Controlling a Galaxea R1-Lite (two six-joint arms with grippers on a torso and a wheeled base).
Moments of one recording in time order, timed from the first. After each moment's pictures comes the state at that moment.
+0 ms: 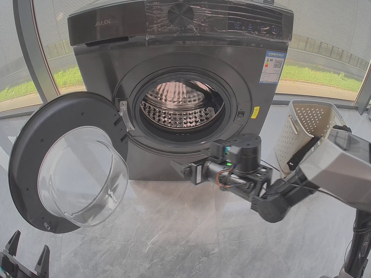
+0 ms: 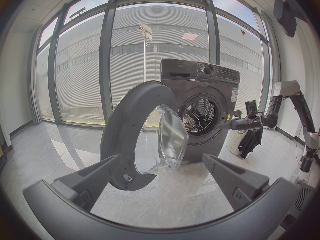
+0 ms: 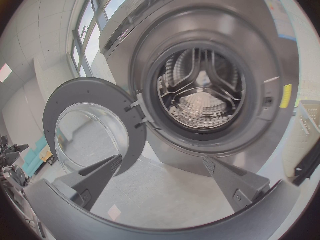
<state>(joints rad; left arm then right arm) -0.01 0.02 -0.02 0.00 0.00 -0.03 0.70 2.20 -1.05 -1.00 -0.02 0.17</state>
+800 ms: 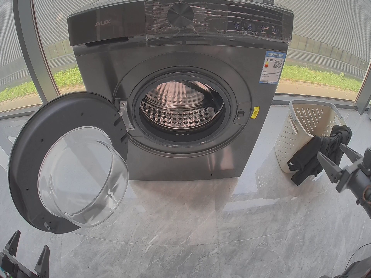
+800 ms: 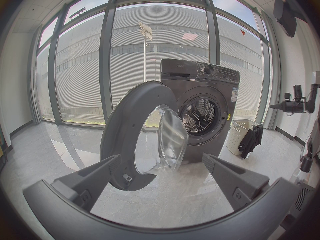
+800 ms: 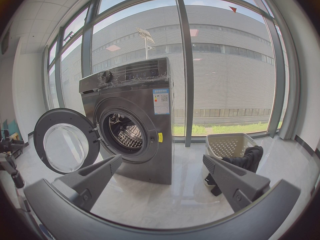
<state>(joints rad) -0.01 0.02 -0.02 0.00 0.00 -0.03 0.21 1.19 -0.17 -1.06 0.00 -0.01</state>
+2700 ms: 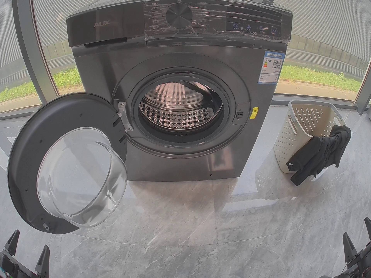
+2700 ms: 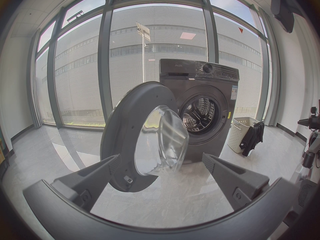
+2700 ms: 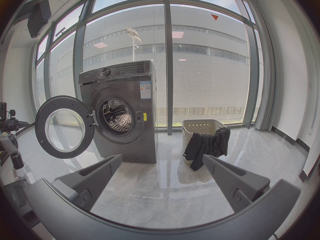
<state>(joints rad) 0.00 0.02 -0.02 0.00 0.01 0.00 0.01 0.01 -0.02 0.00 0.02 0.00</state>
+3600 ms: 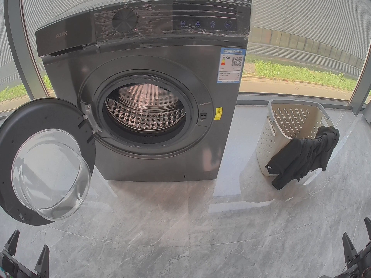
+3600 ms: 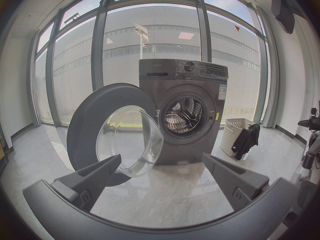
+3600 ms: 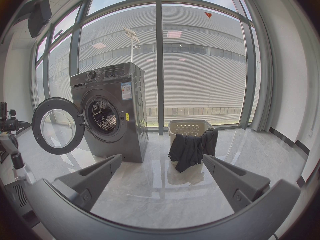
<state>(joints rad) 0.00 0.02 -0.02 0.00 0.01 0.00 0.01 0.01 -0.02 0.00 0.02 0.00</state>
